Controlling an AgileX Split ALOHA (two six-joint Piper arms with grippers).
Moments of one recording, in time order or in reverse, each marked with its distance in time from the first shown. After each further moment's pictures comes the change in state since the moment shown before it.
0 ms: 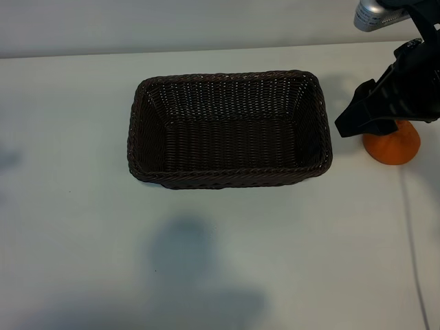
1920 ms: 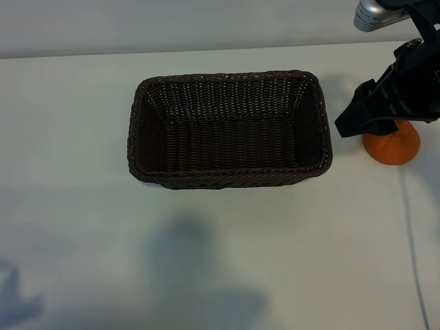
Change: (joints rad) left arm -0.002 -0.800 0.709 -0.076 -0.020 -0.034; right arm 0.000 0.000 0.000 0.000 0.000 0.000
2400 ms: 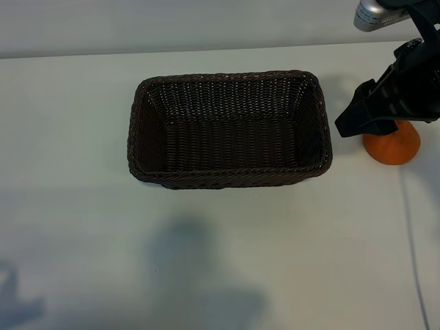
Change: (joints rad) left arm -0.001 -0.001 0.009 -0.004 0.009 -0.001; right arm 0.000 0.000 0.000 0.000 0.000 0.000
